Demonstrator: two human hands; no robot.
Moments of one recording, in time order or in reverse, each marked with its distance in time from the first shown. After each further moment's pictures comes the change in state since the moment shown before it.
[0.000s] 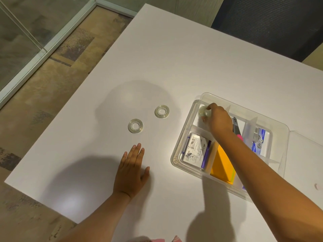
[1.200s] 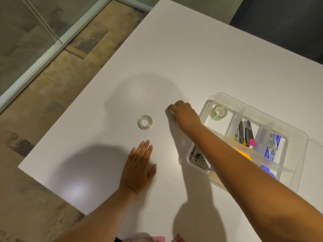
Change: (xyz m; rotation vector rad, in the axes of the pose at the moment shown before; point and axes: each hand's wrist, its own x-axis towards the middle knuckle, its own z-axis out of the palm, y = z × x) left_hand -0.002 0.000 0.001 -0.012 0.041 0.043; right_hand -0.009 -0.101 0.040 -0.170 -0.159 -0.545
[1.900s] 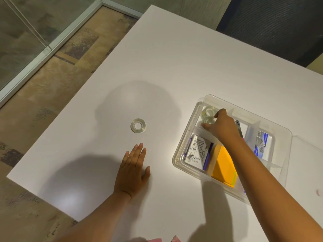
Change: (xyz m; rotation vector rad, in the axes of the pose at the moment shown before) left_hand 0.003 0.000 0.002 0.013 -0.019 -0.057; right_hand -0.069 0.078 -0.038 0.362 0.041 0.676
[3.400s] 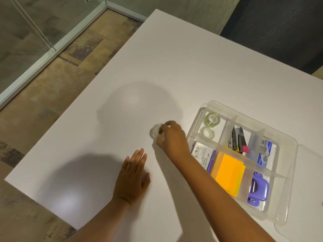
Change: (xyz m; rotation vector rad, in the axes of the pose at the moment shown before) left_hand -0.002 -0.001 -0.002 -0.019 0.051 0.046; right_hand -0.046 -0.080 0.086 -0.048 0.022 -0.579
